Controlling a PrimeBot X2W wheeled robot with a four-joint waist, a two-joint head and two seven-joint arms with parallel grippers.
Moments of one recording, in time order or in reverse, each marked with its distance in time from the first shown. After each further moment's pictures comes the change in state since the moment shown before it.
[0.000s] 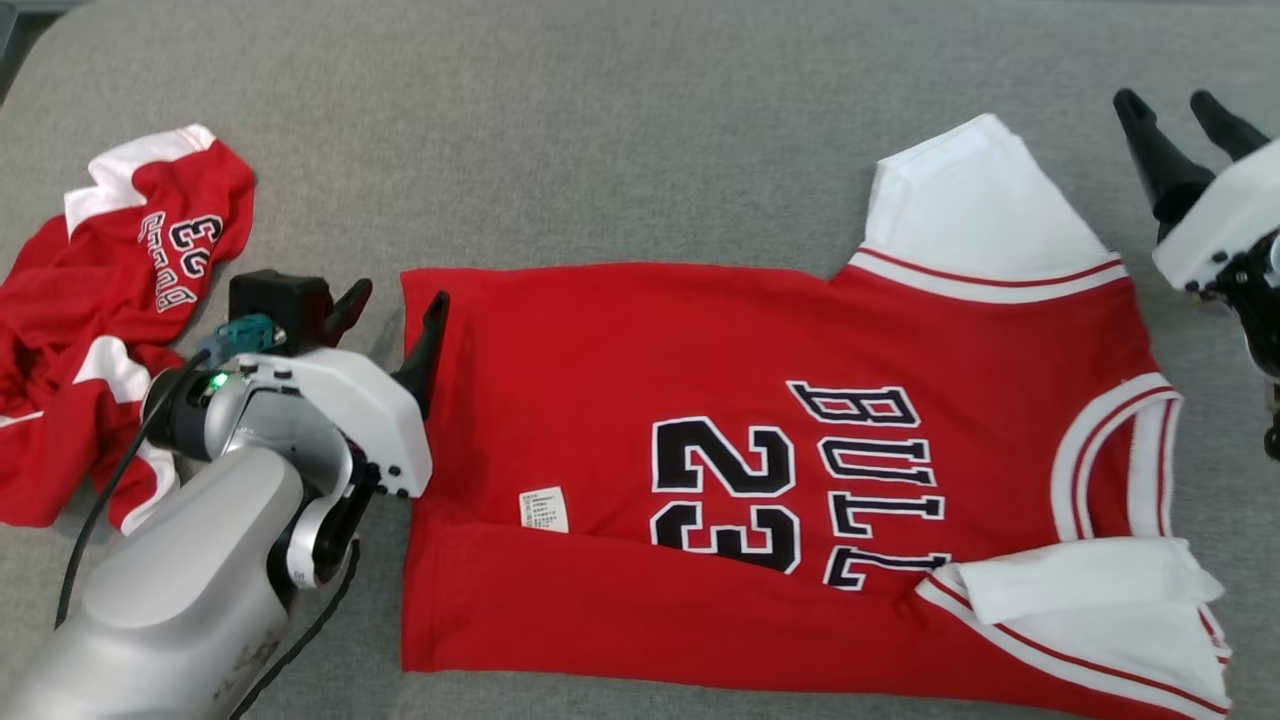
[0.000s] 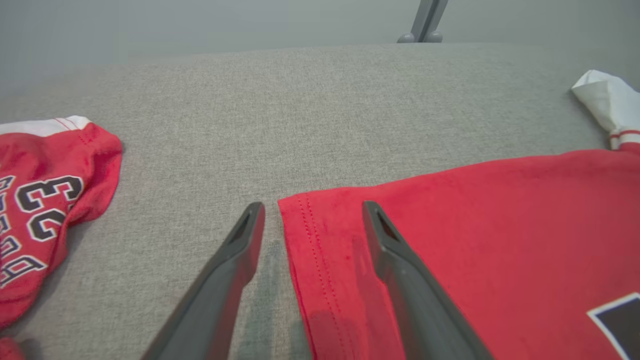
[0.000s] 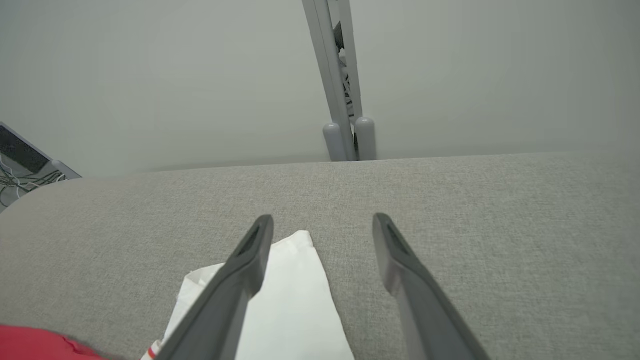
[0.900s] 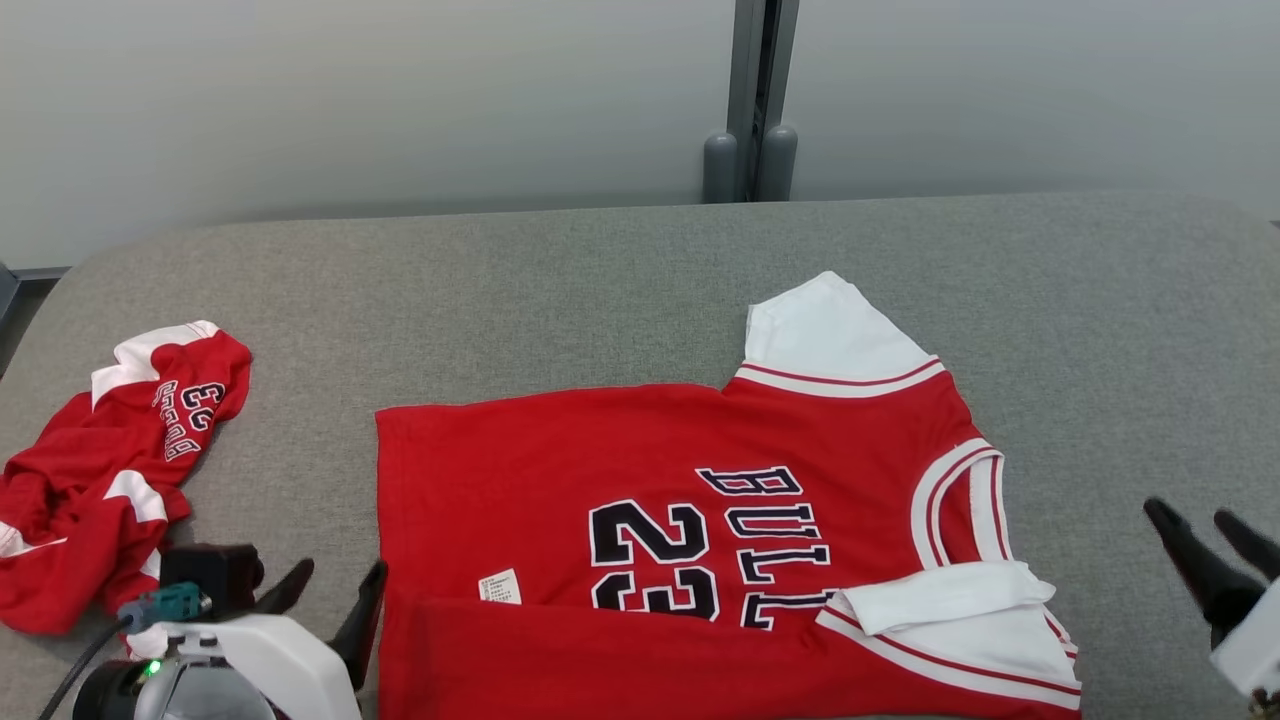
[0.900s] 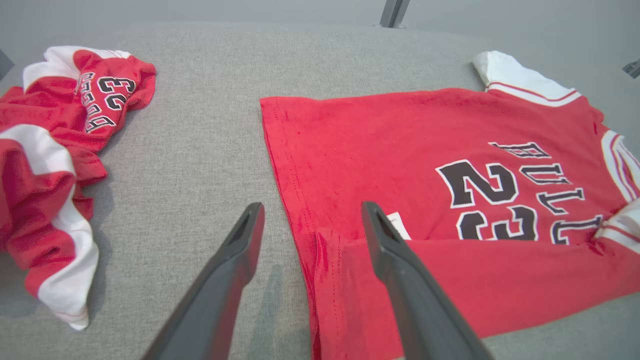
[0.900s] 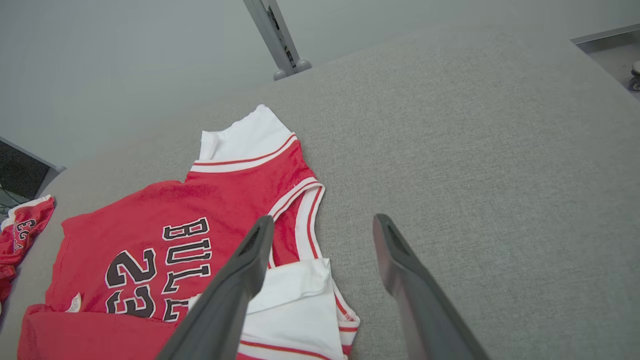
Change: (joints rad) left arm 0.499 0.277 0.027 -0.442 -0.139 0.185 0.078; right arm 0.891 0.237 -0.472 -0.781 -0.070 0.000 0.511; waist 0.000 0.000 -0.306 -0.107
